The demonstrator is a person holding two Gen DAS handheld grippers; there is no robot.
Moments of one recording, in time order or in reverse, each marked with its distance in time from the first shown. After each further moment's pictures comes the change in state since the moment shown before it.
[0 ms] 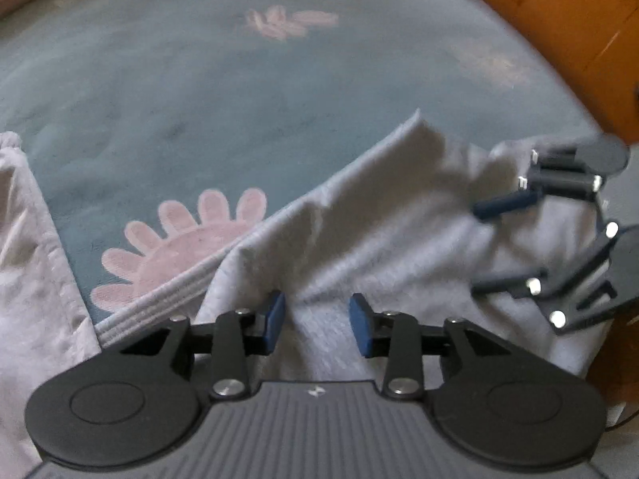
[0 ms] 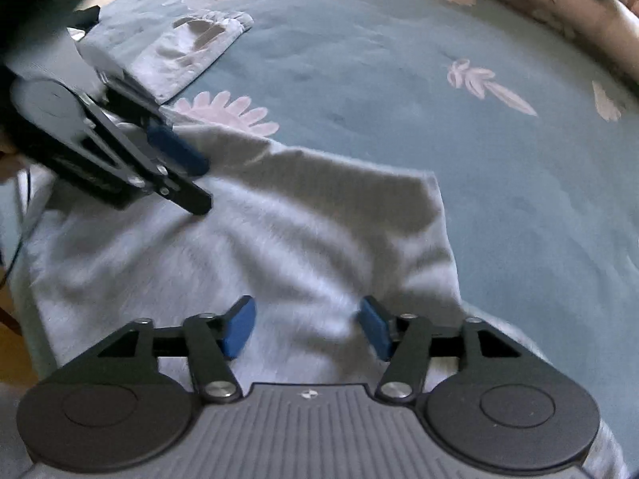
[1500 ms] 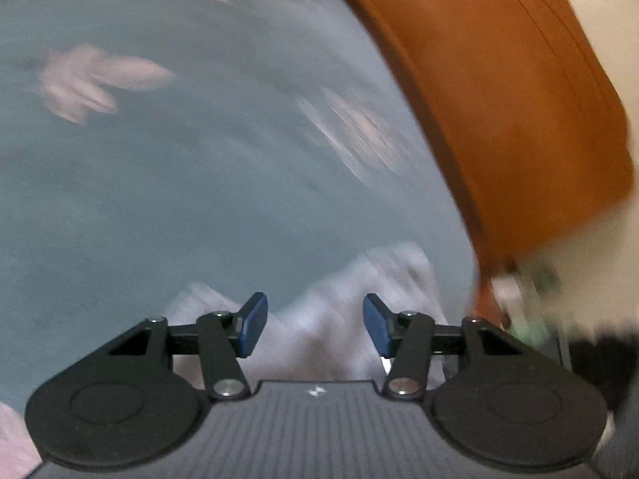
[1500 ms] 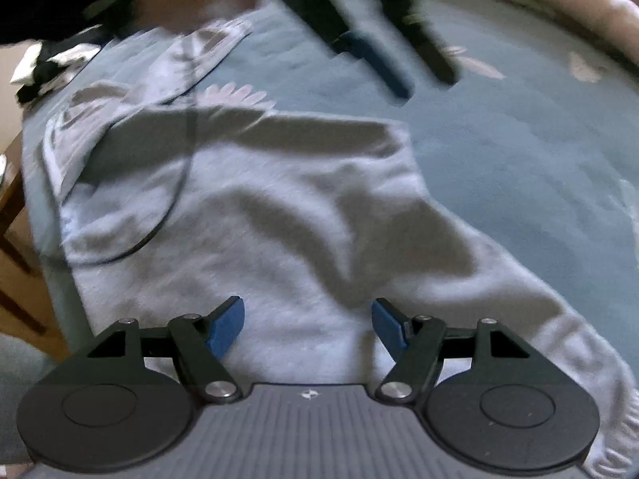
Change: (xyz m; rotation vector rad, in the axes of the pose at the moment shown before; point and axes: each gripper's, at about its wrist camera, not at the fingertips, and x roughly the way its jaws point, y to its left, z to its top) left arm 0.048 -0.074 0.129 0.025 0.151 -0.599; right arm -0.036 -0.022 -0.049 0.072 -0.071 0.022
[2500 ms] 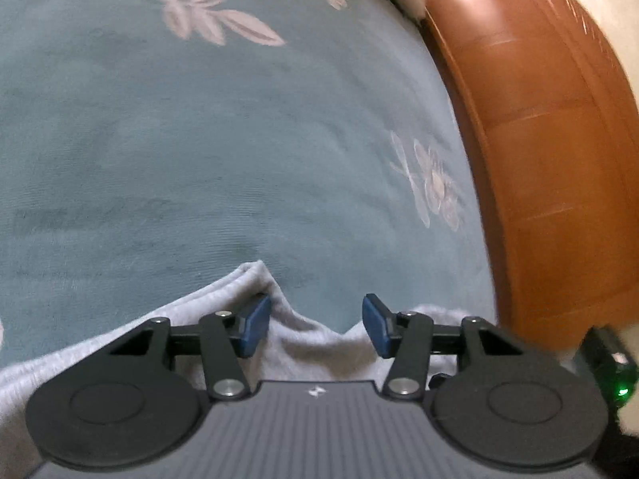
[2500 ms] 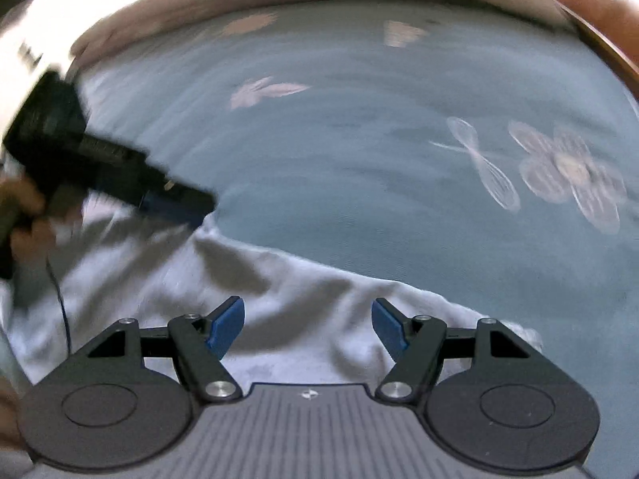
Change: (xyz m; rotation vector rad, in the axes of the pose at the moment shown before) left arm 0.008 0.049 -0.041 -0.357 -0.283 0.122; right arm -0.040 -0.107 -0.024 0.453 -0.117 -0.118
